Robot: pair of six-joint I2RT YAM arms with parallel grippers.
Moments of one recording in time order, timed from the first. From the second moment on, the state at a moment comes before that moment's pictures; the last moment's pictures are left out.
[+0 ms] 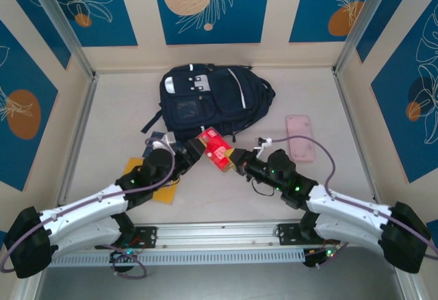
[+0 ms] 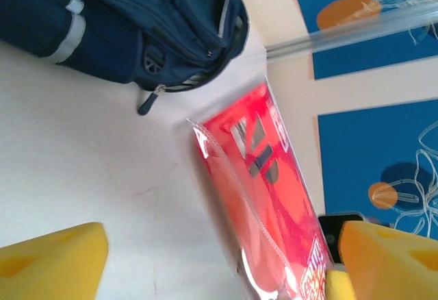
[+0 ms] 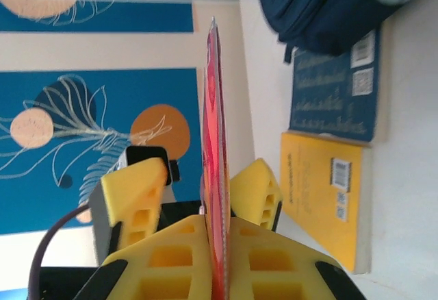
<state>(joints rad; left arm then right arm) -0.89 0.93 0.50 0.08 -0.15 -1.27 0.88 0.86 0.36 0.32 -0.04 1.51</state>
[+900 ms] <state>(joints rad) -0.57 1.73 1.52 -0.54 0.04 -0.62 0.57 0.39 0.23 -0.39 0.02 1.23</state>
